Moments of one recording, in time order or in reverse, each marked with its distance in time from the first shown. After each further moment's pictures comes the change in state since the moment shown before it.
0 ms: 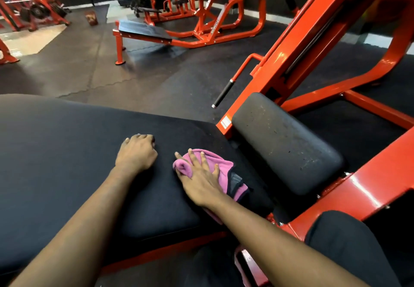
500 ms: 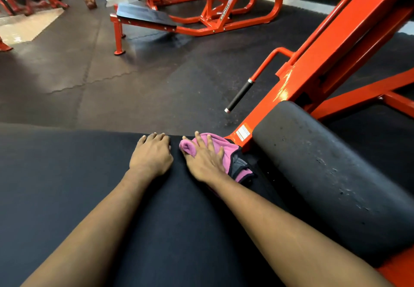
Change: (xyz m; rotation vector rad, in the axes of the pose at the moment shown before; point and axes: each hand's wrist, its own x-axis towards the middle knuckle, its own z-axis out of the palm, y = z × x) left_hand 0.157 -0.006 0.049 0.064 -0.019 0.101; right_hand 0.224 0.023 -0.004 -0.026 0.024 0.077
